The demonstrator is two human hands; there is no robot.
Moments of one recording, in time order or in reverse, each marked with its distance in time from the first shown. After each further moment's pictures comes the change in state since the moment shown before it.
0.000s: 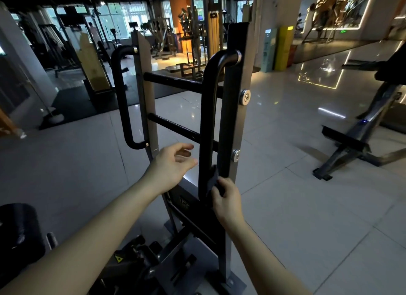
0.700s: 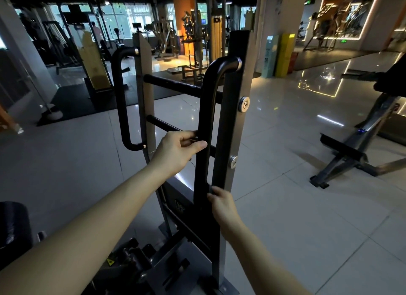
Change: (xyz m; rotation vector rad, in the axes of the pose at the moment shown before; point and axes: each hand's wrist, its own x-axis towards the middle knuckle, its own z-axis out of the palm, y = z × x) left_hand 0.031 0.027 0.006 -0.109 0.053 0.147; right_hand 0.005 -0.018 -0.012 0.217 -0.232 0.391
